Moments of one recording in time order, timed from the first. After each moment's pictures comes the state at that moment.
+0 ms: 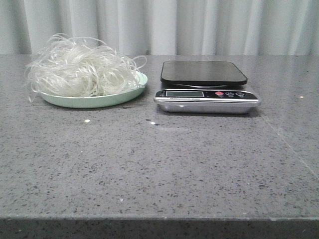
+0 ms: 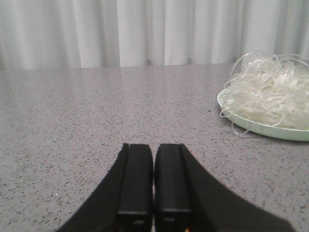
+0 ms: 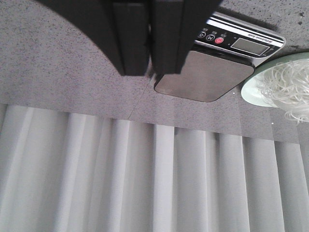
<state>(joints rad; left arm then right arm) -0.03 0.00 0.00 -0.13 0.10 0.17 0.25 0.24 -0.25 0.26 0.01 -0.24</state>
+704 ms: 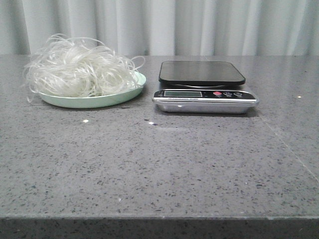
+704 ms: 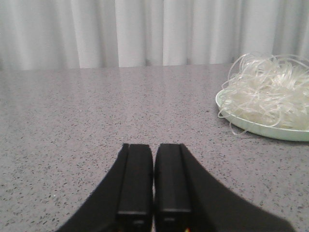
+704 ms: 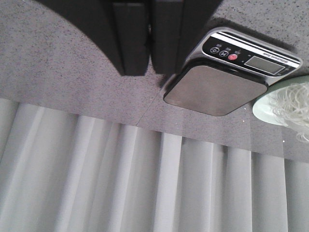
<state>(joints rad) -0.03 0.00 0.00 -0.13 0.10 0.17 0.25 0.24 -0.21 0.17 -0.01 -0.24</state>
